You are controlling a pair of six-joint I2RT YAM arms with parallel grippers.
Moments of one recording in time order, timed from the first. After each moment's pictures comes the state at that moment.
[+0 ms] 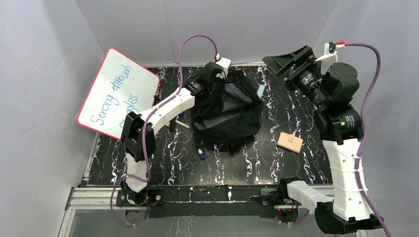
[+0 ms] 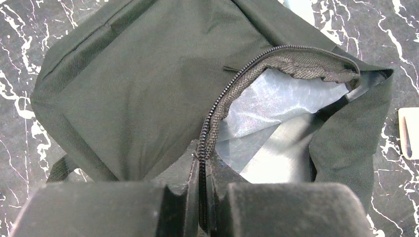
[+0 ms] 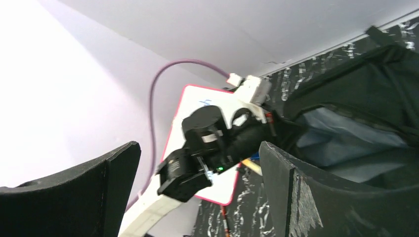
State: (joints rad) left arm -0.73 1.95 1.79 -0.47 -0.16 -0.15; right arm 0.20 1.01 1.53 -0.55 -0.27 0.94
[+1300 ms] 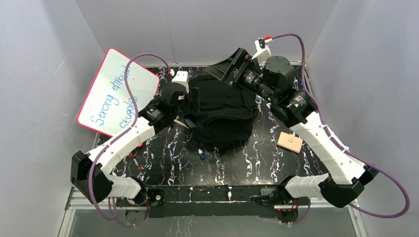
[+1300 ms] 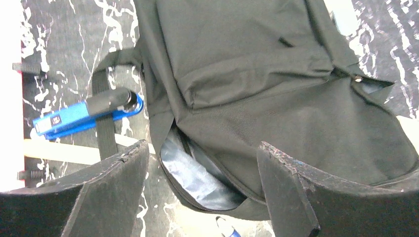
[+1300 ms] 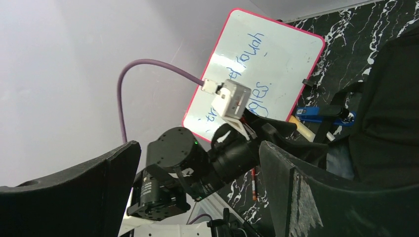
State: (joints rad) left arm -0.67 1.32 1.18 -0.39 -0.30 -0.35; right arm 0.73 1.25 1.59 -0.37 -0.10 0.94
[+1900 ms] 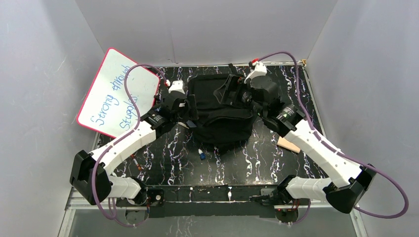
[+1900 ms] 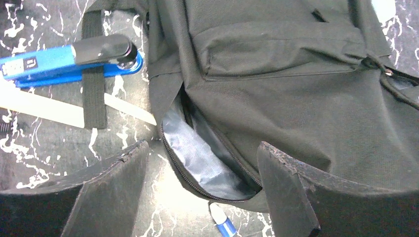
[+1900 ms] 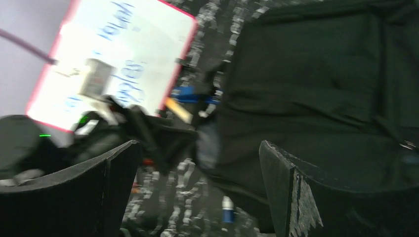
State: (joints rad) left arm -0.66 1.32 1.05 -0.39 -0.32 -0.51; right arm 0.77 1.18 1.33 -0.39 0.12 0.66
